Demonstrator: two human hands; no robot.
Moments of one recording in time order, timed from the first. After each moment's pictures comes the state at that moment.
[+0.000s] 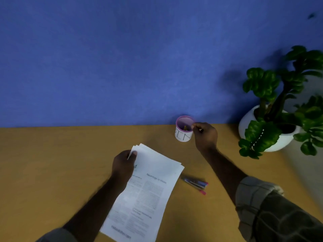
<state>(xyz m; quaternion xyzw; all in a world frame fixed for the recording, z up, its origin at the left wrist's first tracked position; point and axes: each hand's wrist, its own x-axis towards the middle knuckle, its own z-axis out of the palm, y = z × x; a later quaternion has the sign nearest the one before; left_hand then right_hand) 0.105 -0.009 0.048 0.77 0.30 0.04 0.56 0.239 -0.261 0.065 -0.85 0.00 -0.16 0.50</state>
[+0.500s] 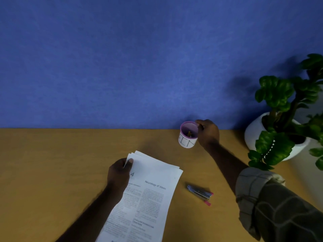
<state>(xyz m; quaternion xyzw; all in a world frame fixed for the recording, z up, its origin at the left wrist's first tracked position) 0.109 0.011 0.030 0.74 0.35 0.05 0.58 0.299 -0.256 0.058 -0.93 -0.02 -0.13 0.34</state>
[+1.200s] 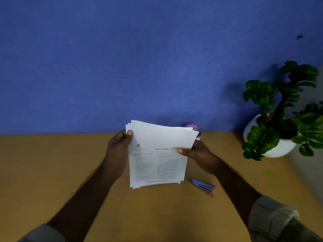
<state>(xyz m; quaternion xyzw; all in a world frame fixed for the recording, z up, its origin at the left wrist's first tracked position) 0.091 0.023 0.152 0.61 0.13 0.12 0.77 0.171 -0.238 0.118 -0.66 -0.22 0.24 0.67</state>
